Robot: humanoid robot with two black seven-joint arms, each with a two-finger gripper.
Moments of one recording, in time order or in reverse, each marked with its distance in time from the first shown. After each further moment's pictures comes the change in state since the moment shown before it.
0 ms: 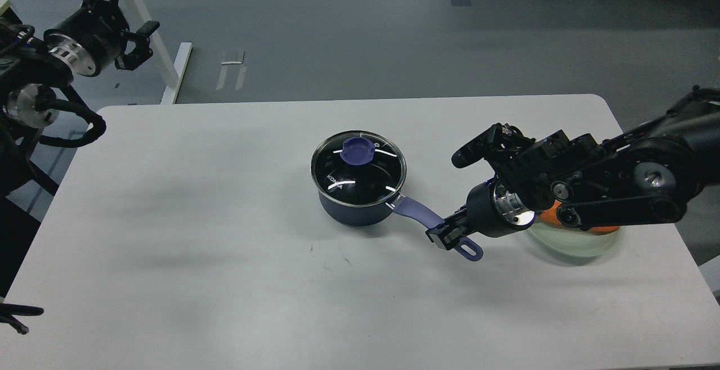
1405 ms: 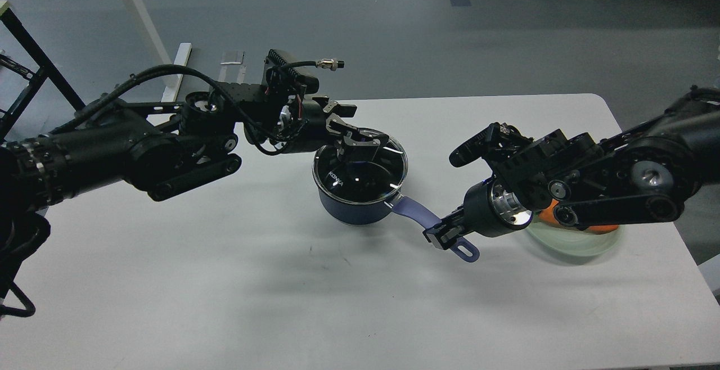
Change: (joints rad) left arm -0.119 -0.170 0.351 -0.648 1.507 0.424 -0.059; right arm -0.001 0.006 0.010 -0.002 0.006 0.003 0.003
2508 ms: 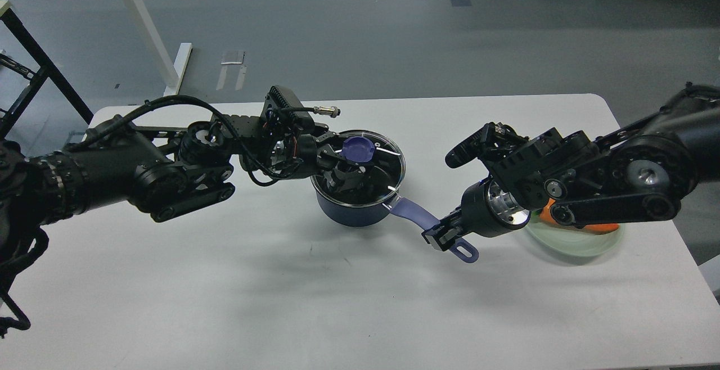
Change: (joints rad) left arm 0.034 -0.027 0.139 0.064 0.030 0.125 -0.039; right arm 0.011 0.014 0.000 -0.003 -0.004 0.018 0.000
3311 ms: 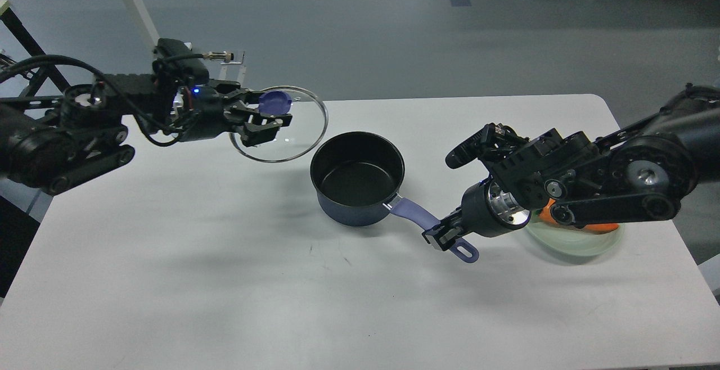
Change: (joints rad) left arm -0.019 0.433 -0.003 -0.042 -0.052 0.005 -0.131; right arm 0.001 0.000 0.000 -0.002 0.001 0.003 0.000
